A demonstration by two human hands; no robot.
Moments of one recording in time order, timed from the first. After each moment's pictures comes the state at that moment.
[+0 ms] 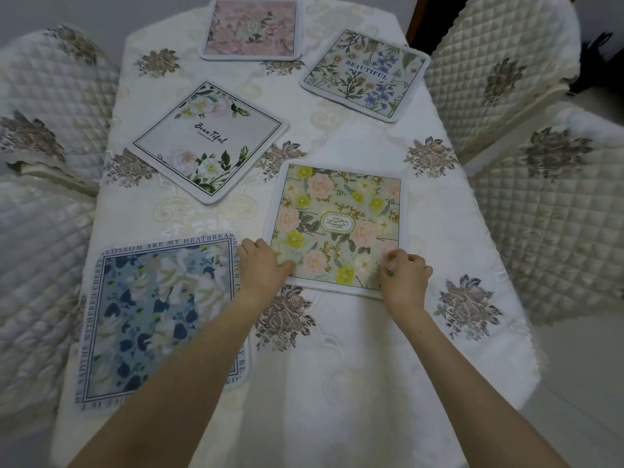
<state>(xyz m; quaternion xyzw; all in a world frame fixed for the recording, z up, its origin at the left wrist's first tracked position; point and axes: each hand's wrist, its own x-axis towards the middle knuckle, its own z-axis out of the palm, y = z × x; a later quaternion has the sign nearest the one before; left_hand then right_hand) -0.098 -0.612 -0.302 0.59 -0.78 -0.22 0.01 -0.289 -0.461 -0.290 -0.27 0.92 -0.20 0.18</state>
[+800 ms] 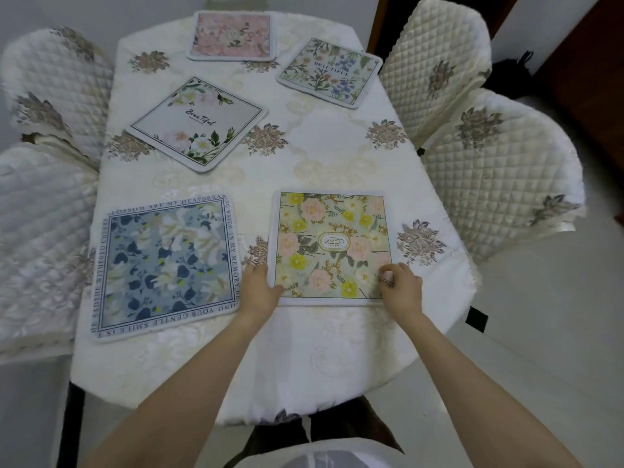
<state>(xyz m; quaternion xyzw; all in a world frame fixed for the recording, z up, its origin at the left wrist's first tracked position) -0.019 -0.457 -0.283 0.56 -0.73 -0.38 0.04 -0.239 -0.301 -0.276 -0.27 0.91 -0.23 0.22</state>
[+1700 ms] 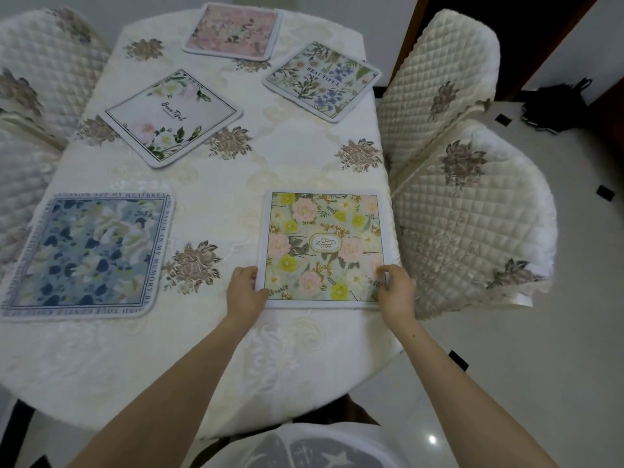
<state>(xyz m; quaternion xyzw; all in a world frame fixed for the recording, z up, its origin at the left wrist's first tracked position) -0.186 -0.403 -0.287 0.64 -0.66 -0.38 0.12 -0.444 -0.292 -0.291 -0.34 0.88 -0.25 0.22</state>
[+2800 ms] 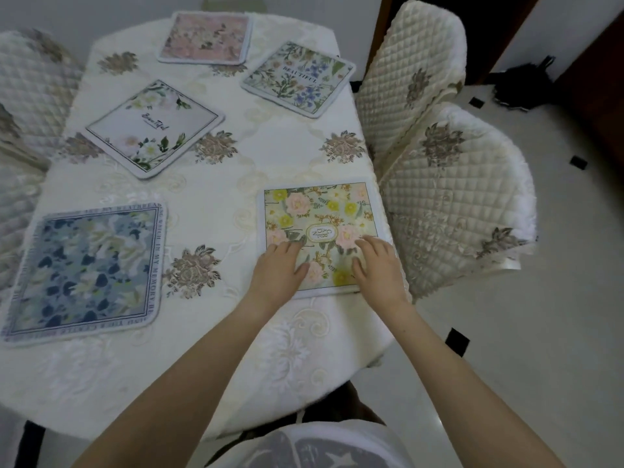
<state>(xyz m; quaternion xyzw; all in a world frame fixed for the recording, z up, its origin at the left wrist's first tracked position) -0.227 -0.403 -0.241 0.41 -0.88 -0.21 0.03 -0.400 -0.289 -0.235 -0.50 0.83 -0.18 0.14</state>
